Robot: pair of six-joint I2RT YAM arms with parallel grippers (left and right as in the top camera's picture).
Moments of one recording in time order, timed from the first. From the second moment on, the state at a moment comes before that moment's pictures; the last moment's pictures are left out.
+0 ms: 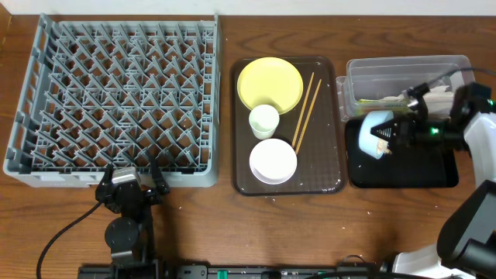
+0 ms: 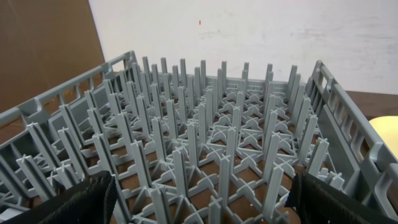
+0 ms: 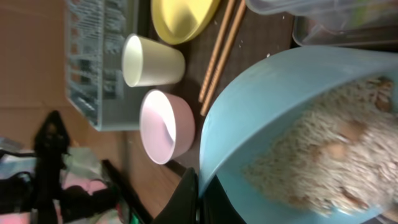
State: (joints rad) left arm 0.13 0.01 0.02 -0.11 -0.10 0.00; right arm -0.39 1.71 1.21 -1.11 -0.95 -0.34
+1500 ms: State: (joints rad) left arm 0.13 0.01 0.02 -0.11 -0.10 0.00; right arm -0.74 1.71 1.03 -1.05 -1.51 -0.15
